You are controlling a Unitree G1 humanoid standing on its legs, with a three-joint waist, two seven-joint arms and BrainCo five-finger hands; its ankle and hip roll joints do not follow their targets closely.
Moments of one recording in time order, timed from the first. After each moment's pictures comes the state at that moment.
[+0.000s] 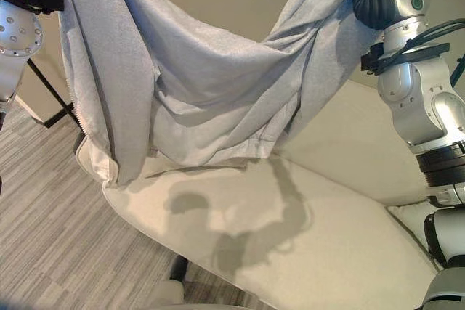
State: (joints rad) left arm -1.21 0.97 -0.43 0.34 0.10 -0.17 0.51; right arm -0.93 -1.06 0.34 0.19 -0.43 -0.05 -0.40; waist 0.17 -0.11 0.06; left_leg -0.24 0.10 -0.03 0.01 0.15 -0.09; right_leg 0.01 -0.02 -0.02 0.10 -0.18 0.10
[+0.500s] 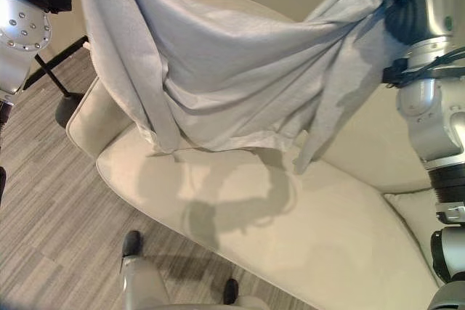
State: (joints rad) left arm -1.27 0.92 -0.49 0.44 0.09 -0.18 0.51; right arm -0.77 -1.06 0.16 0.17 -0.37 -0.01 -0.44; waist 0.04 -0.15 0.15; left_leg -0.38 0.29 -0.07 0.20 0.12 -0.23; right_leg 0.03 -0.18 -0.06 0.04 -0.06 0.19
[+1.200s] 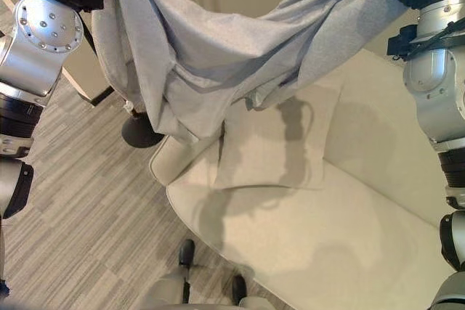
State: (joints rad) left arm -1.27 0.83 -0.46 0.31 0.10 -0.15 0.51; right arm -0.91 -1.12 0.26 0.16 -0.38 -0.01 -0.43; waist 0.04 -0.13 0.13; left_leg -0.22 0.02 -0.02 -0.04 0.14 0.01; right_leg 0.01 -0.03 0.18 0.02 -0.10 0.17
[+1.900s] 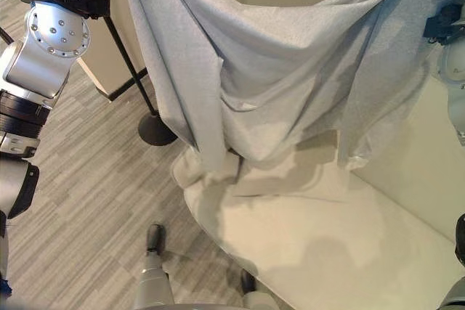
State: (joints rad) left arm -1.27 0.76 -0.48 0.39 0.09 -0.19 0.56; right arm -0.95 -1.14 0.23 0.18 -0.37 -0.03 -0.48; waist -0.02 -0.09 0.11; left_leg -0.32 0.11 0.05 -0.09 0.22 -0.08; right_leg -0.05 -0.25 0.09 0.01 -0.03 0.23
